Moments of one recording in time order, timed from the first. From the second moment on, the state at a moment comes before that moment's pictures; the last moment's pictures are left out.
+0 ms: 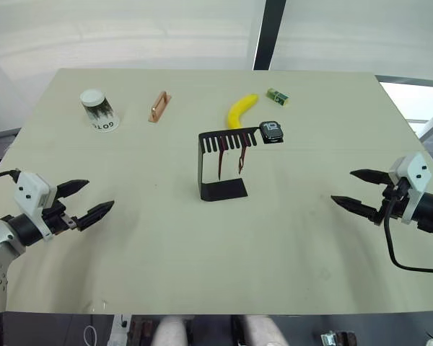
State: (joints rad) left arm -0.03 0.79 0.49 -0.09 -0.47 0.34 -0.85; right arm -0.23 -0.91 -0.31 0.04 0.42 0.32 1.04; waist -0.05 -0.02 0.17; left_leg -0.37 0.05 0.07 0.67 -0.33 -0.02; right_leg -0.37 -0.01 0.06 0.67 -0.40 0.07
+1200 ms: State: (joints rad) left arm -0.52 0.87 0.26 -0.31 -0.83 0.68 -0.94; right arm -0.43 -0.69 -0.36 -0.82 1.09 0.94 0.03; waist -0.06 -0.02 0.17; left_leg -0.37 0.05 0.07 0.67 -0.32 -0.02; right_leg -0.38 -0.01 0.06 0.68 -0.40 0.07
